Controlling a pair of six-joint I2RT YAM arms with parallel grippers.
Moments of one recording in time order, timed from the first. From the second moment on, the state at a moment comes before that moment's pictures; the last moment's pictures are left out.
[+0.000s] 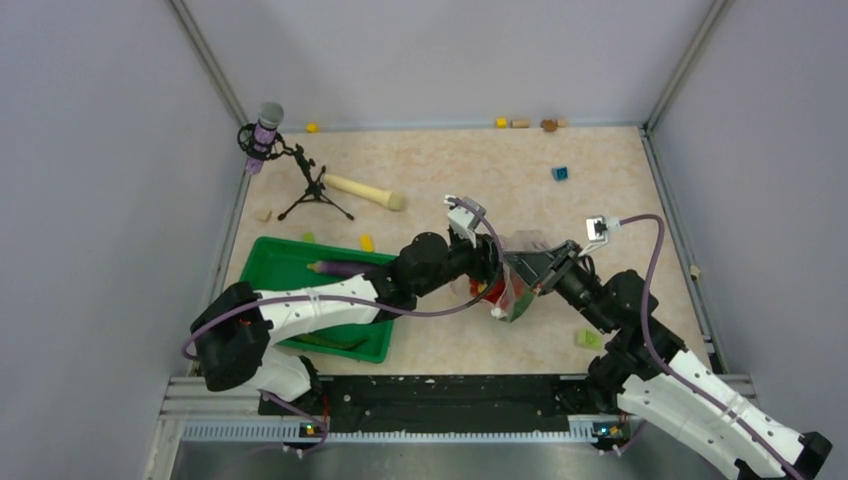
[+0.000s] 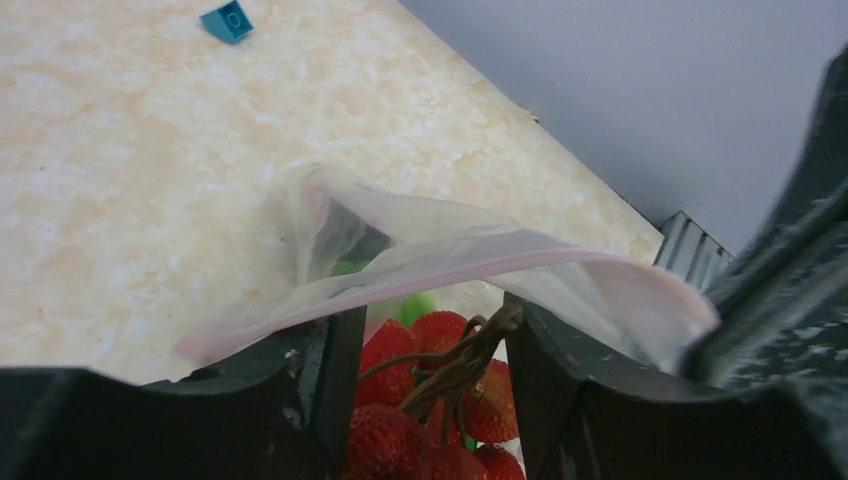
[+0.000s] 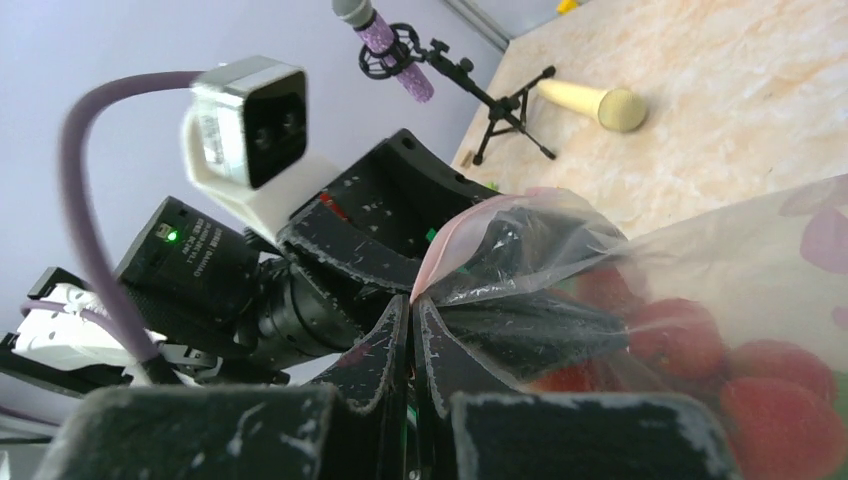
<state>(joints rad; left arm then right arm) -1.06 1.44 0.87 0.48 -0.06 -0.40 0.76 0.46 0.47 0.06 0.03 0.90</state>
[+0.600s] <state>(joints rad) -1.08 1.29 0.96 0.06 -0.06 -0.46 0.76 0.39 0.49 -0.04 0.20 0.78</state>
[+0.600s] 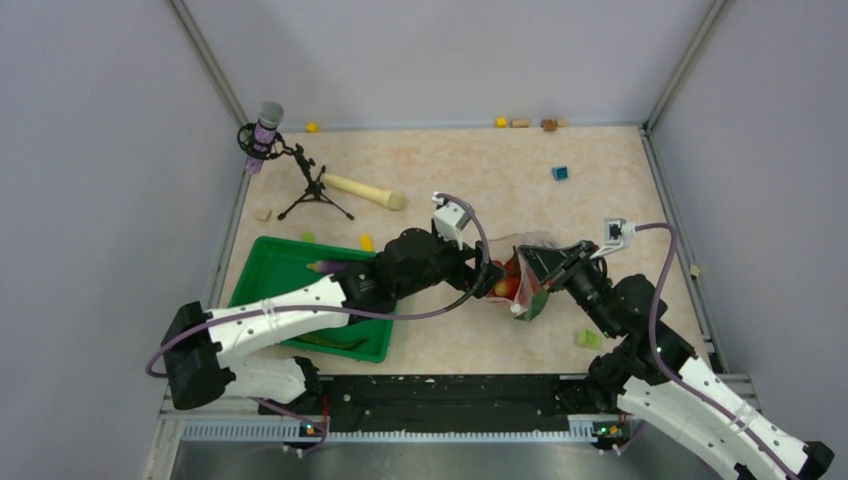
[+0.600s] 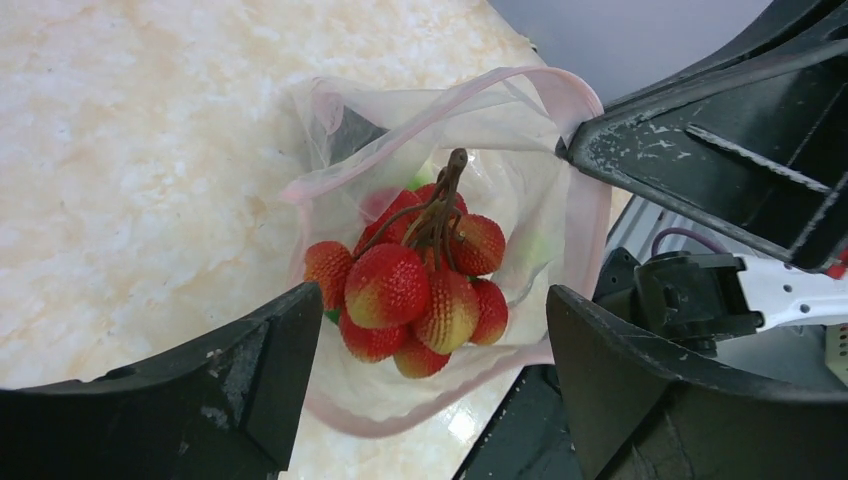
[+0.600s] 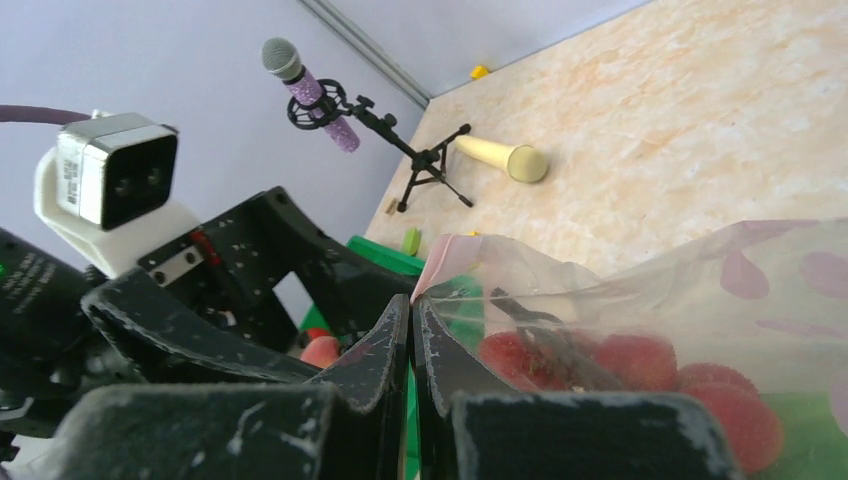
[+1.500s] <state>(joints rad) -1.07 1.37 0.89 -0.16 -0.22 -0.71 0.76 0.36 0.49 -0.06 0.22 0.75</state>
